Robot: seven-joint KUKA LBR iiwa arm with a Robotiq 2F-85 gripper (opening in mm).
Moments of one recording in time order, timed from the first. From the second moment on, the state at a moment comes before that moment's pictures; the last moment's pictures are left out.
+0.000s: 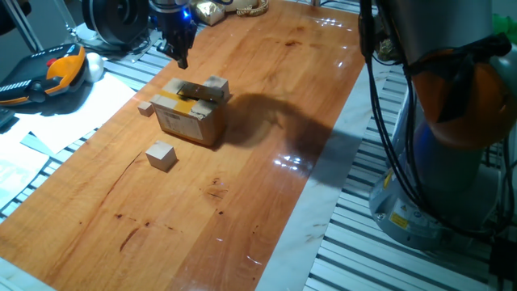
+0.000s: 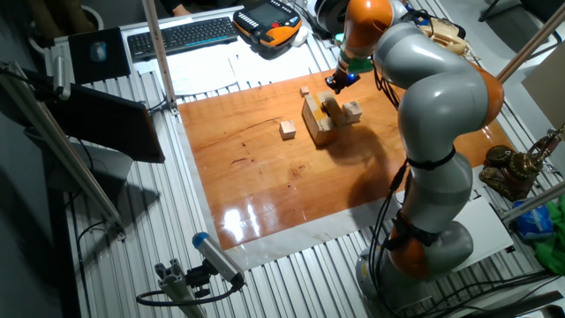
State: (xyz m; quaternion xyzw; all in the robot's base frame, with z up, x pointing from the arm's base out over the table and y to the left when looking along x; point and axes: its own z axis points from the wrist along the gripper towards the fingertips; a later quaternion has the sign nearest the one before) arm 0.630 -0.042 0.190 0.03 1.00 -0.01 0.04
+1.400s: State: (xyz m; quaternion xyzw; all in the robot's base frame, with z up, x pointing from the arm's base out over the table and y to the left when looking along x) arm 0.608 -0.029 0.192 0.02 1.00 0.00 0.03
